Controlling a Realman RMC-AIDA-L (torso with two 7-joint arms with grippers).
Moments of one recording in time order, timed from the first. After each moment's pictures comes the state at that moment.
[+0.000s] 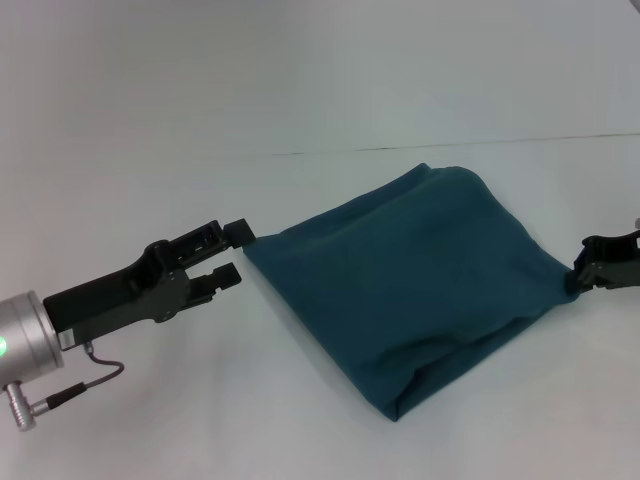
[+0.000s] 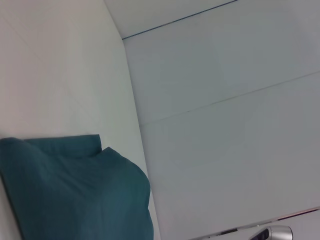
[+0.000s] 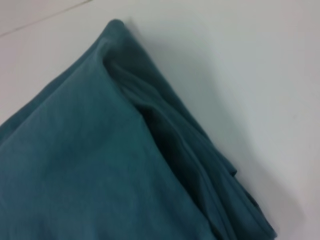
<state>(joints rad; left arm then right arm) -0.51 -2.15 0.65 0.60 1.81 1.50 -2.32 0.75 1.89 -0.75 -0.69 -2.65 -1.33 2.77</state>
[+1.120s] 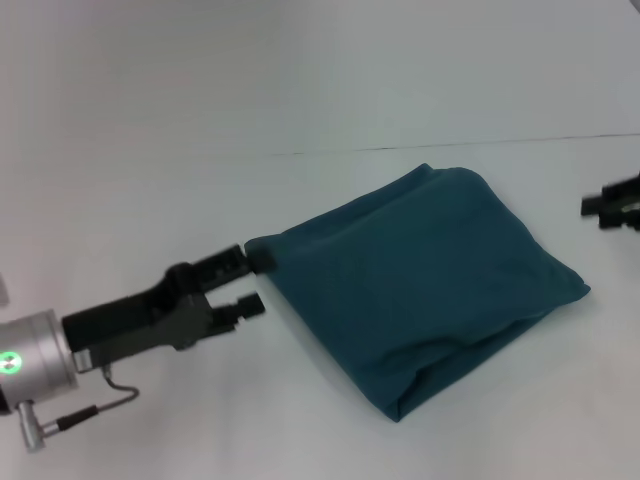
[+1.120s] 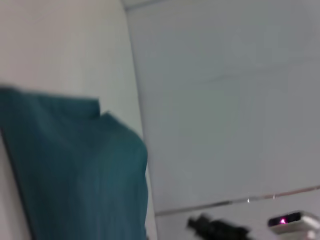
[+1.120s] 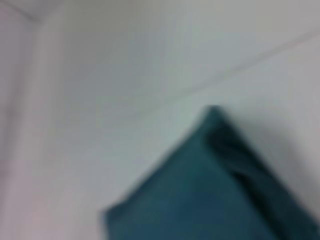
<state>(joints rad) -0.50 -2.15 0.71 0.60 1.82 1.53 -2.40 0.65 1.83 -0.50 -0.79 -2.38 -1.54 2.59</state>
